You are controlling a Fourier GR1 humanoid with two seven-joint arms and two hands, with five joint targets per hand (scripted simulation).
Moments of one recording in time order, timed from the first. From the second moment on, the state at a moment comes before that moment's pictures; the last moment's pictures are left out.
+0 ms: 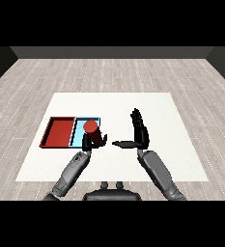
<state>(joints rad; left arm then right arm) -0.31 0.08 -0.40 -1.20 0.21 0.61 -0.33 -0.31 -0.15 0.41 -1.64 -0.27 -0.47 -0.24</state>
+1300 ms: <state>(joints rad) -0.62 0.43 -0.07 -0.48 0.10 0.49 -0.26 -0.05 -0.30 0.16 -1.56 -0.30 -0.36 -0.31</state>
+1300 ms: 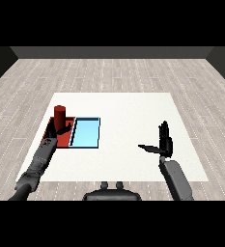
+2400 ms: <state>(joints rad) -0.71 0.45 -0.03 -0.03 0.06 0.39 -0.08 -0.16 -0.24 0.10 -1.36 -0.32 -0.31 -0.40</state>
